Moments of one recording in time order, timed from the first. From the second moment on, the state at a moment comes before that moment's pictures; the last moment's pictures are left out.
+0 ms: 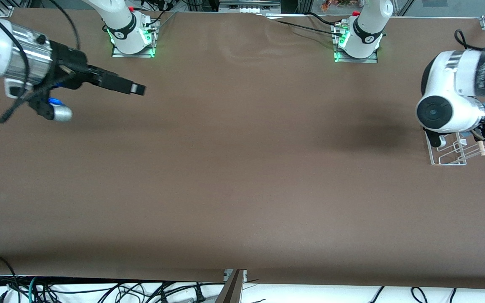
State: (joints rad) left arm 0.10 0.17 -0.20 -1.96 1.02 1.51 1.05; right arm 0.28 0.20 -0.11 -1.29 0.54 1.41 0.60
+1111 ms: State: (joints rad) left arm 0.18 0.08 -0.20 -2.58 1.53 1.65 0.78; right arm 0.27 -0.01 -0.05 -1.59 0.02 1.61 0.15
